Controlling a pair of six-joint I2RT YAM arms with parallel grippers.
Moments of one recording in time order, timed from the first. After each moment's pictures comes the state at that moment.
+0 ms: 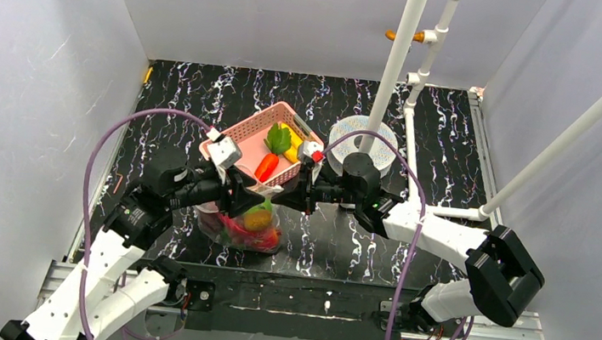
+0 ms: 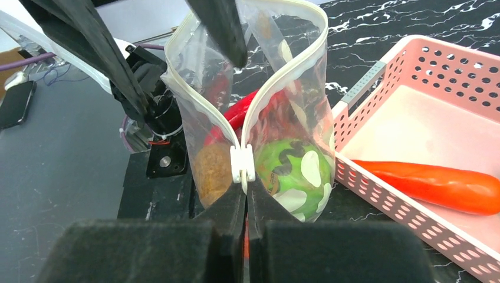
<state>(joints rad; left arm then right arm) -0.48 0.66 0.82 -0.47 0.57 -0.03 0.87 1.40 0.79 0.51 -0.73 0.16</state>
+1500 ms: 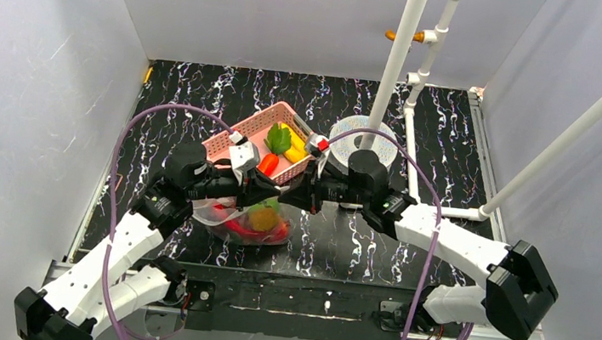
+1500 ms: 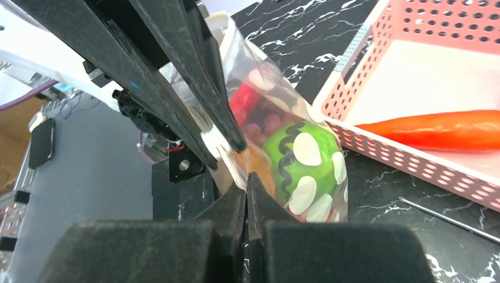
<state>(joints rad) -0.50 0.81 0.73 -0.16 0.74 0.07 0.86 1.31 0.84 0.26 -0.63 0.28</state>
